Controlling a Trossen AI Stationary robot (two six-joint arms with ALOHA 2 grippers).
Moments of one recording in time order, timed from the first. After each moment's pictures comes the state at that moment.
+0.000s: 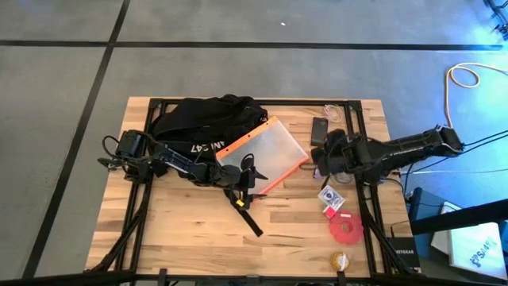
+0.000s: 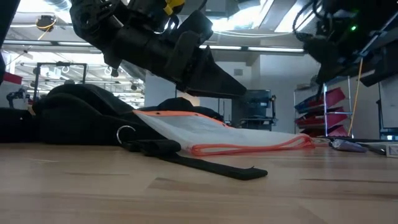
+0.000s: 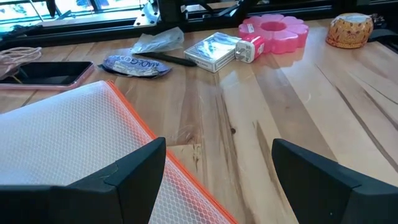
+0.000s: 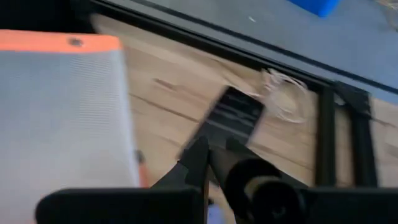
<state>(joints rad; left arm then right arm) -0.14 1.86 0.86 0.64 -0.14 0.05 0.12 1.05 0.74 -1.10 0.86 1.21</state>
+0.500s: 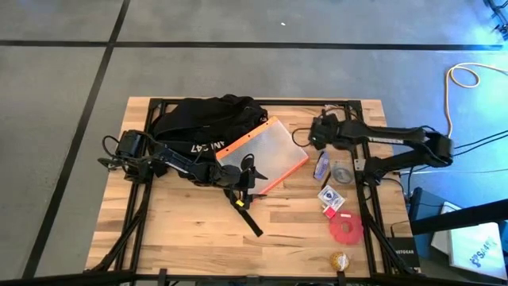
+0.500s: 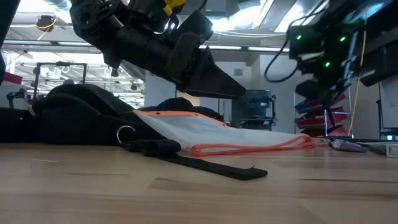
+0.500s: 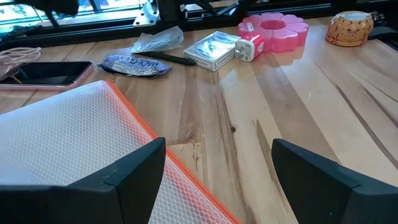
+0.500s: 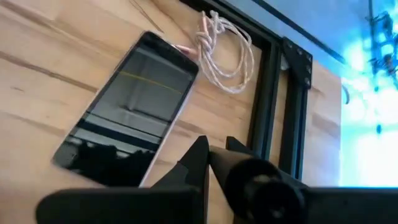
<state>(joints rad) -0.14 1.86 0.86 0.64 -0.14 0.06 -0.38 1.25 0.74 -0.97 0.69 0.74</state>
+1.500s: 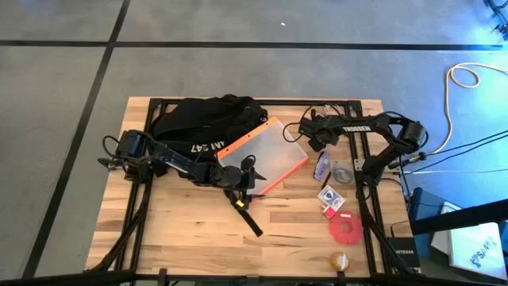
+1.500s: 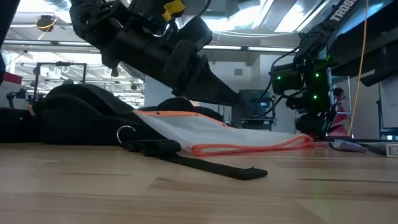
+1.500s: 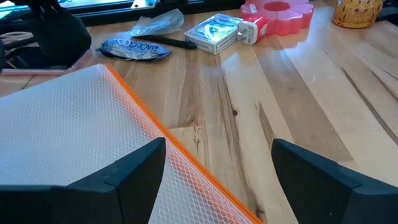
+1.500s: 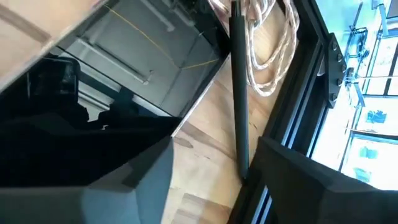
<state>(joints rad) -0.14 1.86 0.86 0.58 -0.15 0.06 -0.53 1.58 0.74 -0.79 0.65 0.42</state>
